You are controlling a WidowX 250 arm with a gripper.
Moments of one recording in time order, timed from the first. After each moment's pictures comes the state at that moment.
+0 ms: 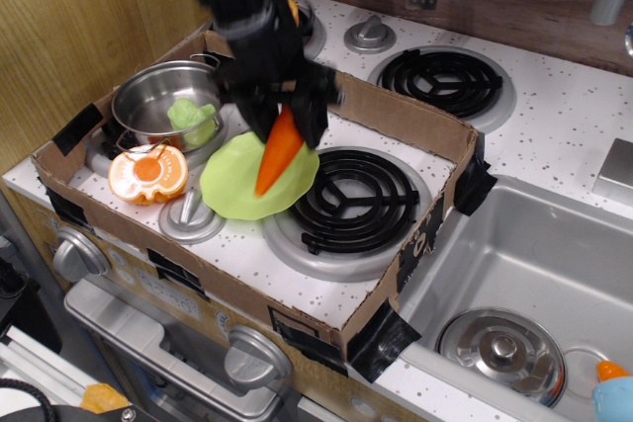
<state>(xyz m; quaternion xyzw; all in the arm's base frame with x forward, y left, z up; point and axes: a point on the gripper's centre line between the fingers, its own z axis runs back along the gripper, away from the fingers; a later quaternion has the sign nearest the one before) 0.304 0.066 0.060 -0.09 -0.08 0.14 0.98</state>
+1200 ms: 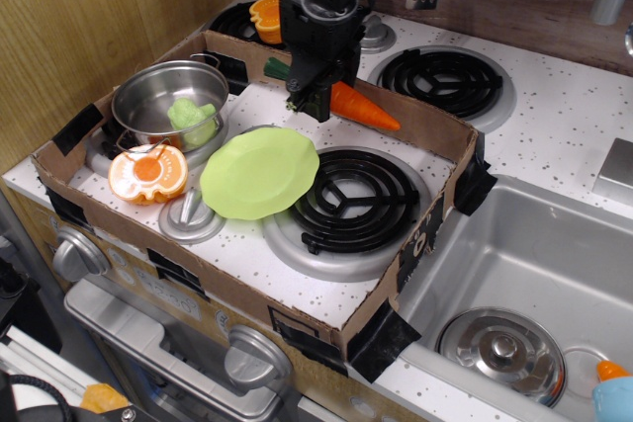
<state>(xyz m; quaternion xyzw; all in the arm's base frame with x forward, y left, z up) 0.368 0.076 0.042 -0.01 -0.16 0.69 0.70</state>
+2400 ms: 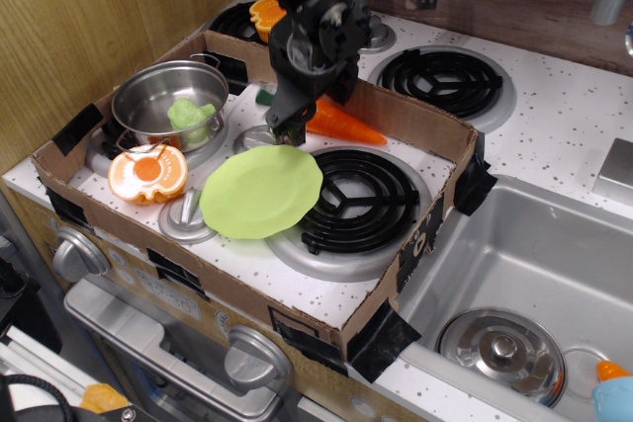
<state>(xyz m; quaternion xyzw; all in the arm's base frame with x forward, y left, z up) 0.365 0.080 0.030 -0.01 -0.26 0.61 0.75</state>
